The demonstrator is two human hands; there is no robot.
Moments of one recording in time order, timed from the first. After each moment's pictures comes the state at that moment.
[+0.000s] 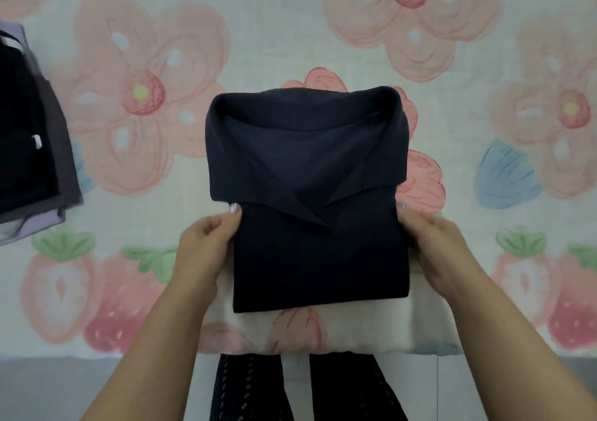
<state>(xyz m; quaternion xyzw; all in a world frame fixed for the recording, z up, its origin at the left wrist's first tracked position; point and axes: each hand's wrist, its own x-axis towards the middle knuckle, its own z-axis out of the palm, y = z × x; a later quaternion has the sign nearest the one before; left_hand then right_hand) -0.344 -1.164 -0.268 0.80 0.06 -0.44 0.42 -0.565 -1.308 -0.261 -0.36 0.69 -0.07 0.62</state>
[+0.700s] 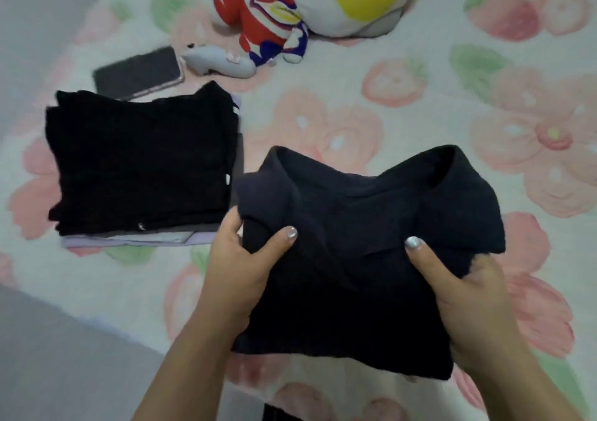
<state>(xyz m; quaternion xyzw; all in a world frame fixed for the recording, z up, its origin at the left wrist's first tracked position) -0.256 -1.132 -0.187 0.73 -0.08 -0.27 0.62 -0.407 -1.271 -0.174 -0.52 0.47 -0.22 0.68</state>
